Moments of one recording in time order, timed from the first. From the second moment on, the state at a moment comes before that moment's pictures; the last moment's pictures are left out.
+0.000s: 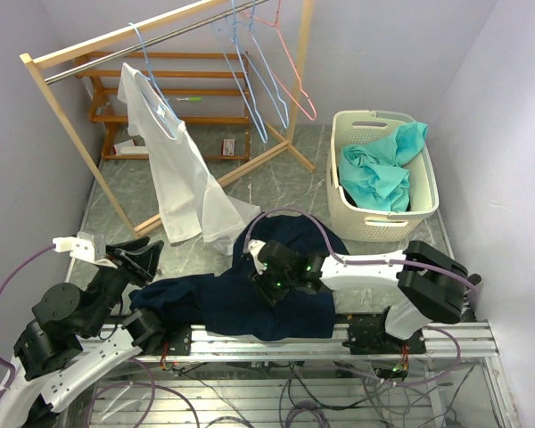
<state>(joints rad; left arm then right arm) -0.88 0.06 0.78 -0.69 -0.52 -0.32 1.14 1.55 0.75 -0.14 -0.09 0.26</state>
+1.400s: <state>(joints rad) -0.88 0.05 0.78 -0.69 -0.52 -0.32 0.08 1.69 2.40 -0.57 -0.09 0.53</state>
